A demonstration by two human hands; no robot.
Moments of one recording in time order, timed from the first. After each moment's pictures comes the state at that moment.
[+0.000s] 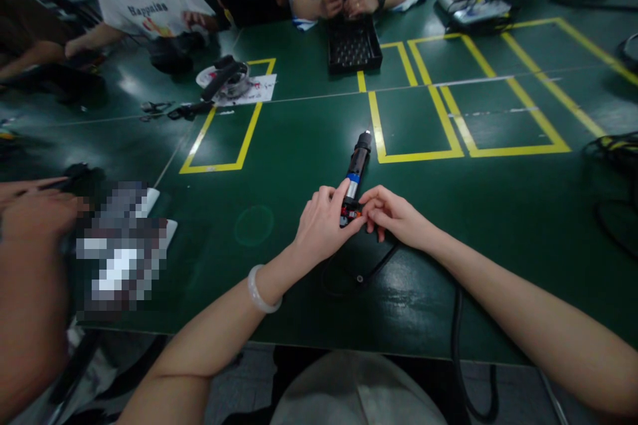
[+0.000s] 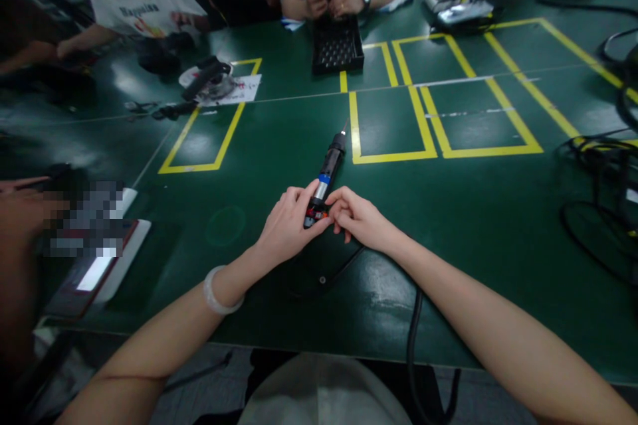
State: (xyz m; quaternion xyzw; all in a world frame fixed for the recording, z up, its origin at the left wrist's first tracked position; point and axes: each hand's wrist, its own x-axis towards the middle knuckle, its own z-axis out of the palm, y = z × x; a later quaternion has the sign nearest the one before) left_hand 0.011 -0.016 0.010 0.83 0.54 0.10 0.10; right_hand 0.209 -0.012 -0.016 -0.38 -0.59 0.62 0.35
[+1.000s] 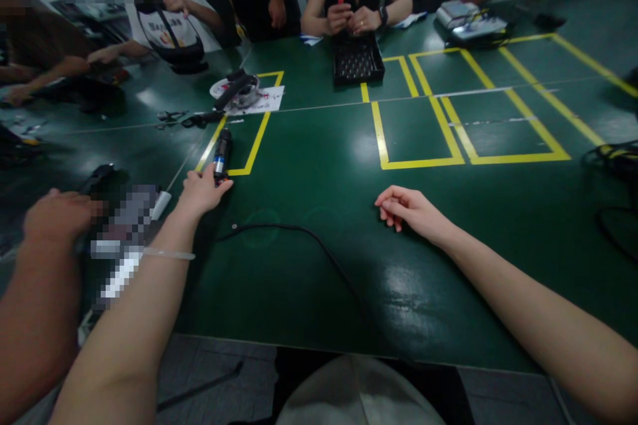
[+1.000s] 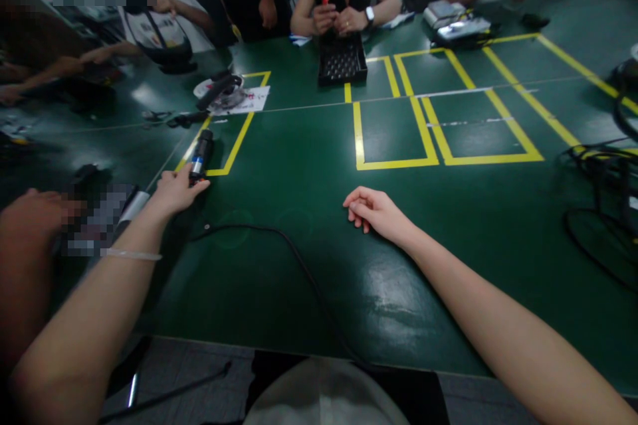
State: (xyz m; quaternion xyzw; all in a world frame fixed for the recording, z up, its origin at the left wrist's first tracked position) left_hand -0.239 0.085 0.026 0.61 0.79 -0.03 0.02; right_hand 0.230 0.001 -0.007 -0.43 -0.57 0.61 0.35
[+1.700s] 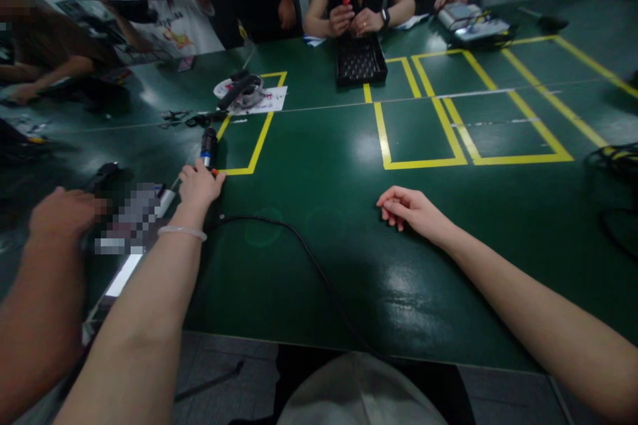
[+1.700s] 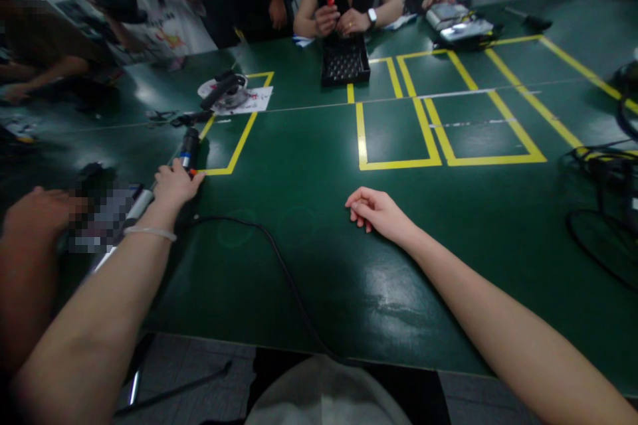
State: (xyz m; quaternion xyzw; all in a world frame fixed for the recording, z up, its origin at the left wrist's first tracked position) left_hand -0.250 0.096 0.015 0.57 0.82 0.03 -0.05; right_hand 0.227 0.000 -0.006 -0.44 -0.57 0.60 0.34
